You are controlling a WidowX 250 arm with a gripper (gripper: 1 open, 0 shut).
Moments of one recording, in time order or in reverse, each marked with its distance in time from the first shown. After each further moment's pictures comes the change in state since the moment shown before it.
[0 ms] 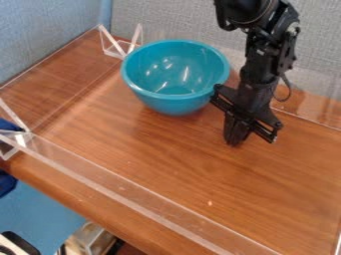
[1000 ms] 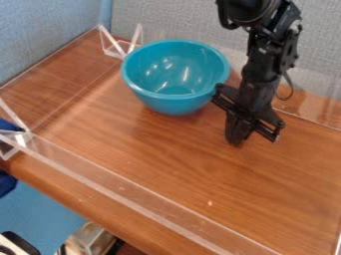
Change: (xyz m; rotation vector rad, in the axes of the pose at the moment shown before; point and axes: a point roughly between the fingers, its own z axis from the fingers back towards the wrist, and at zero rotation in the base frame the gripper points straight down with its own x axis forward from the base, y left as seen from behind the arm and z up) arm 0.000 -0.003 0.002 -0.012 0.006 0.023
